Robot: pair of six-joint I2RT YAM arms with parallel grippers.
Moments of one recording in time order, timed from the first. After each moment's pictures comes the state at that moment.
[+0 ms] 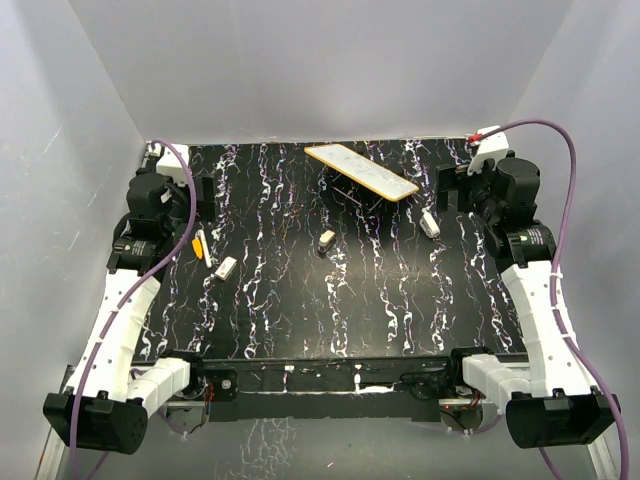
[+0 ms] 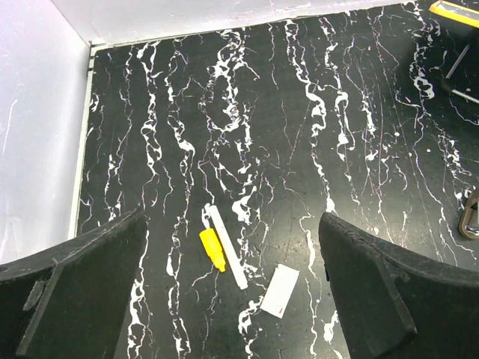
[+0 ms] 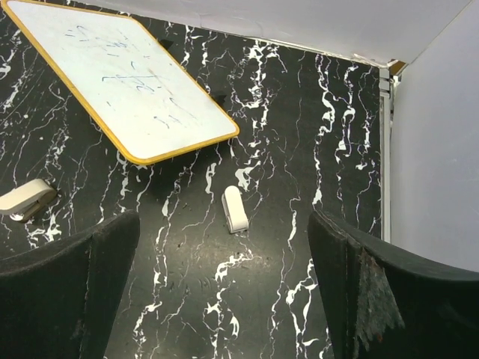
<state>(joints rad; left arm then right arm) -0.12 1.00 1.07 -0.43 -0.11 0.10 0.04 1.01 1.17 -0.47 -0.06 -0.15</state>
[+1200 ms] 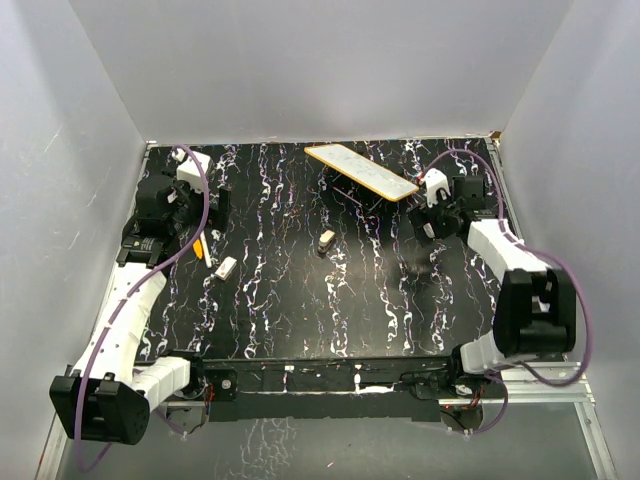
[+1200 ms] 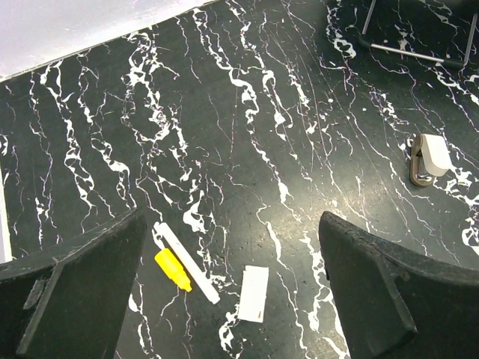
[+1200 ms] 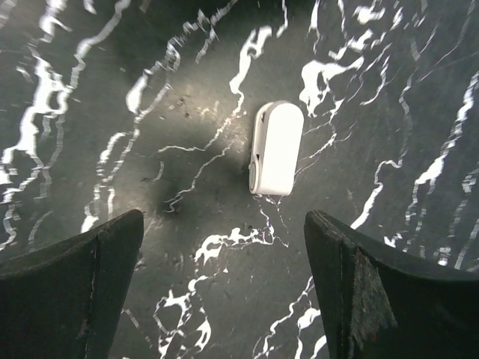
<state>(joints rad) -0.09 1.04 0.98 -0.33 0.20 0.19 0.01 1.42 0.95 -0.33 -0.25 -0.48</state>
